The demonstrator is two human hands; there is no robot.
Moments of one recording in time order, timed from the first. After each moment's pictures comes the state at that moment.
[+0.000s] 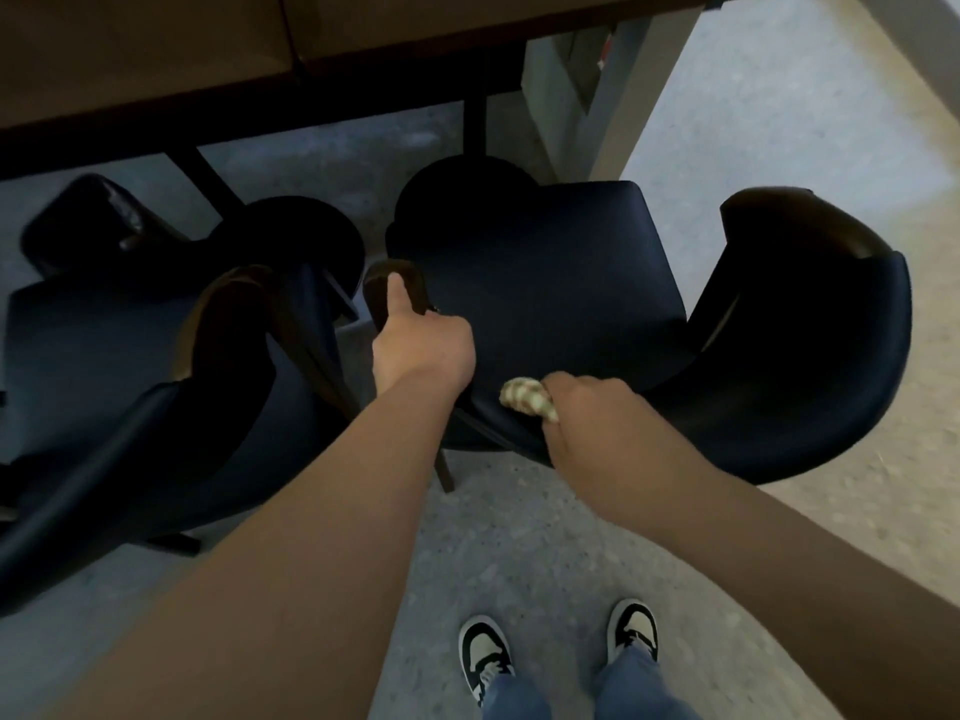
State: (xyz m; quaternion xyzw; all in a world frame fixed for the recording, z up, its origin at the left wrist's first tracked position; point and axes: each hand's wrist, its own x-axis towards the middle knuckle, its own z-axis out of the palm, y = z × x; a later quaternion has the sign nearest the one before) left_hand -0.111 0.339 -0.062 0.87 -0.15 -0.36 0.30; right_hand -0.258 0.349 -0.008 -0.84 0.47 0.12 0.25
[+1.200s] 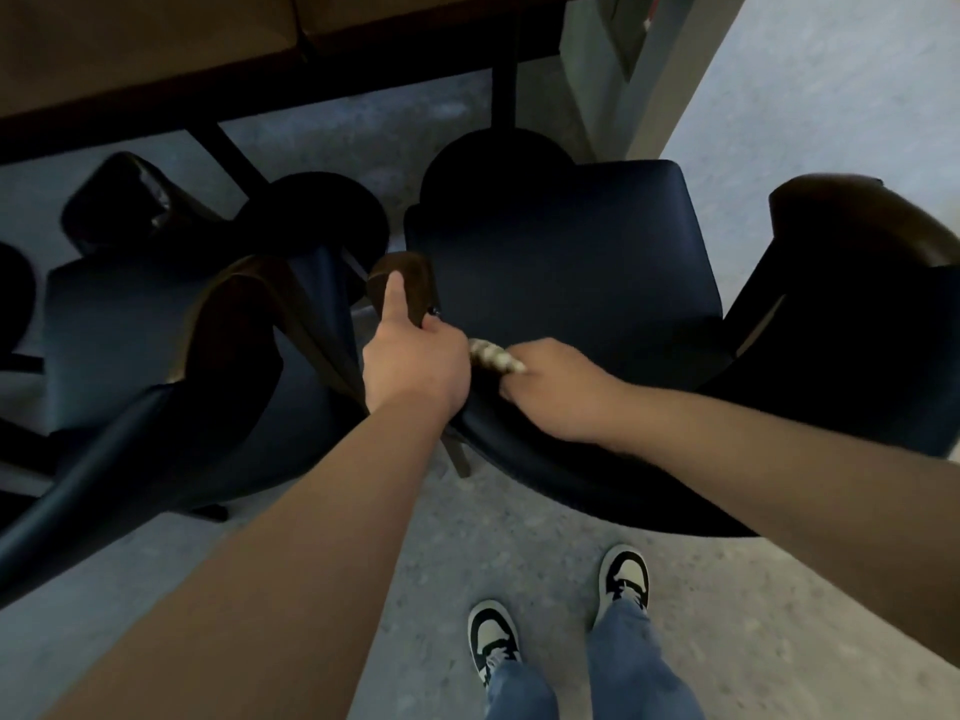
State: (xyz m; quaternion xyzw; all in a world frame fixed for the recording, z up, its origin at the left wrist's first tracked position) left_hand -0.113 0.338 -0.064 0.89 -0.14 -0.33 0.29; right_hand -0.226 0.279 -0.071 -0.75 0.43 0.12 0.49
